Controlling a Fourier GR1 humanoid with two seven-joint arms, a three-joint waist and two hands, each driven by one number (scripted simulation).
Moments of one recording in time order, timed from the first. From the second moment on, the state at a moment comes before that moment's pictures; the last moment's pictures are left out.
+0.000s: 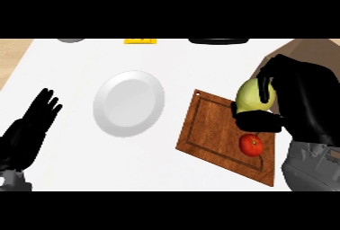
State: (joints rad) left arm -0.01 0.26 0.16 -1.65 0.26 -0.06 0.26; right arm -0.52 -0.22 0.20 -1.97 1.05 0.44 0.78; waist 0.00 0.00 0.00
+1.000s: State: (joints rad) left arm -0.03 0.25 0.19 -1.66 0.25 -0.10 0.28; right arm -0.57 -0.45 -0.16 -1.63 0.99 0.29 0.44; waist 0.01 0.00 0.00
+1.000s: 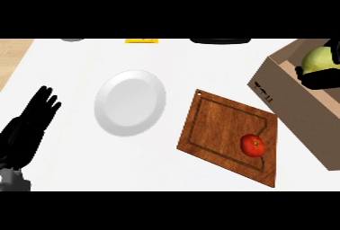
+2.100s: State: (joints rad) left arm -0.03 0.21 0.18 -1.68 0.21 -0.08 0.29; right arm -0.52 -0.43 -0.31 -1.05 0.86 0.05 0.08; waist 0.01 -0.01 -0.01
